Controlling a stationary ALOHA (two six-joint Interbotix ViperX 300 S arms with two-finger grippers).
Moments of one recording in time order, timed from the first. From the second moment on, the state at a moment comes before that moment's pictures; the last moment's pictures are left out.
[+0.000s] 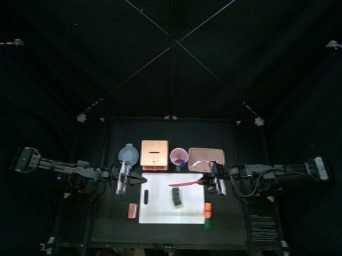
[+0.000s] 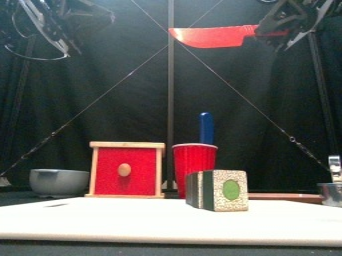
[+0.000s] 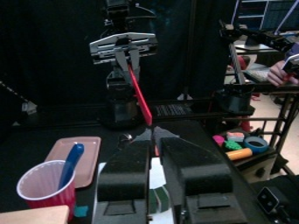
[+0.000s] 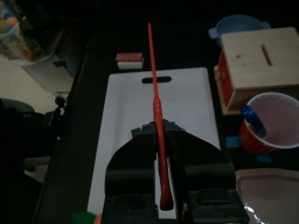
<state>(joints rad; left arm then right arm) -0.12 -0.60 1.08 -0.01 -0.57 0.00 0.02 -0.74 0.85 0.23 0.30 -0.11</state>
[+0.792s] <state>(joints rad) -0.12 -0.33 0.92 -0.35 -0.36 0.30 -0.02 -0.59 0.92 0.23 0.16 -0.06</state>
